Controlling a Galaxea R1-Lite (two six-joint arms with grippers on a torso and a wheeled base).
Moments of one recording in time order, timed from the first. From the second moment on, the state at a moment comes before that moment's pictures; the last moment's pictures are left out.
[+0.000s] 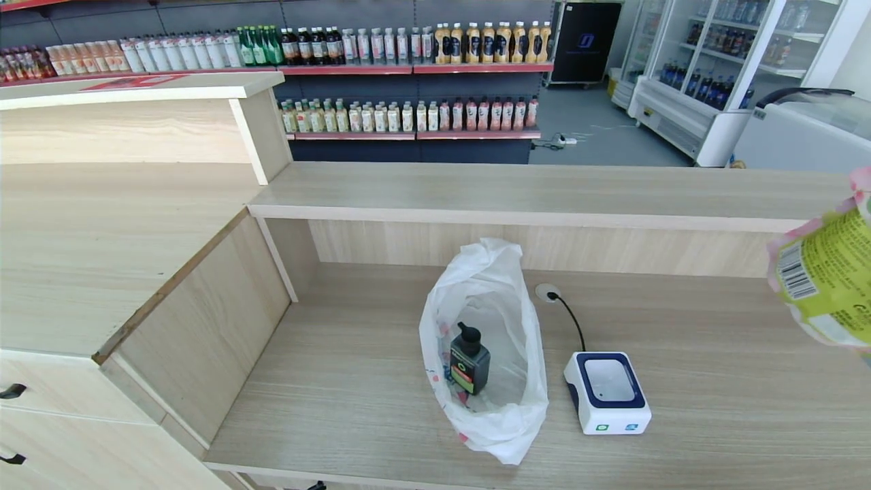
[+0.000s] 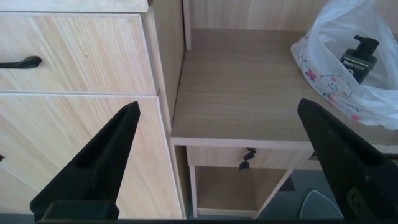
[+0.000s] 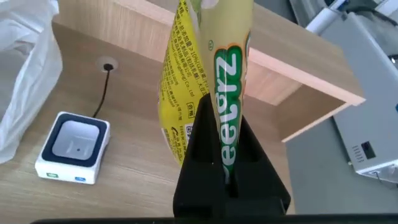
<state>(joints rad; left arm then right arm) -0.01 0.00 0.00 0.00 -0.04 0.00 -0.29 0.95 -0.53 -0.35 0.23 -0.49</state>
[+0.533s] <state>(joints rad) -0.01 0.00 0.00 0.00 -0.04 0.00 -0.12 1.13 -0.49 -0.47 0.17 -0.86</state>
